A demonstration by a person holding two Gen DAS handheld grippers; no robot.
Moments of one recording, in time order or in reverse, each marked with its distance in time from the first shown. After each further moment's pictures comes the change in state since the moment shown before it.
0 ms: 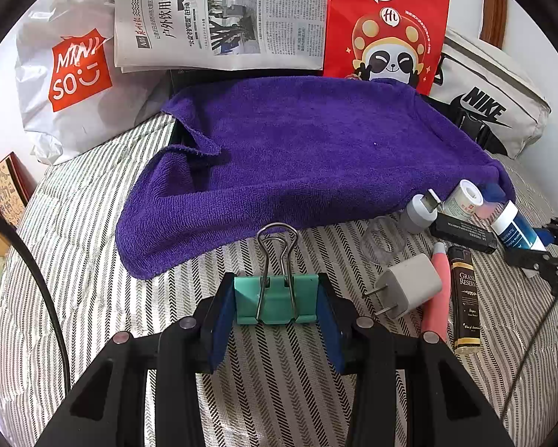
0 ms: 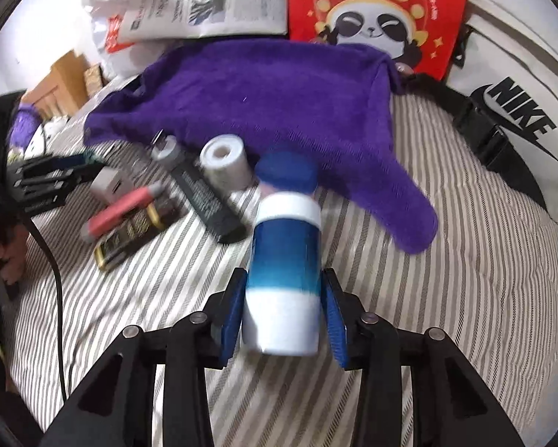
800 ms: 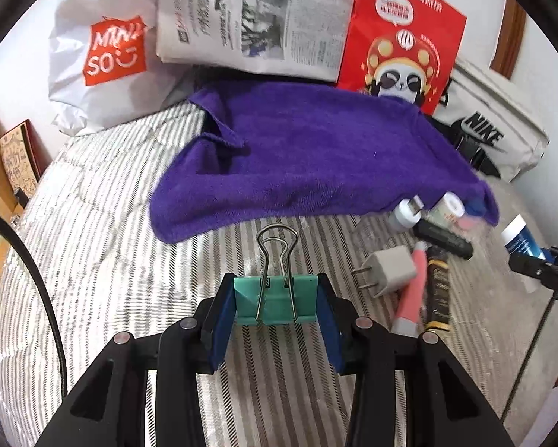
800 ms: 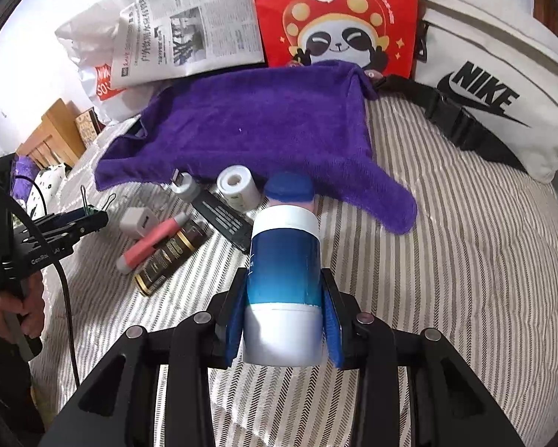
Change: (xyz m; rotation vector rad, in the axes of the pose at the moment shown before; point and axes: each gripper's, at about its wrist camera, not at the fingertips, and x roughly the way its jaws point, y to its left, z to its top) left arm -0.034 0.014 -0.009 -0.117 0.006 -0.031; right arm -0.048 -0.008 0.000 0.156 -0.040 0.044
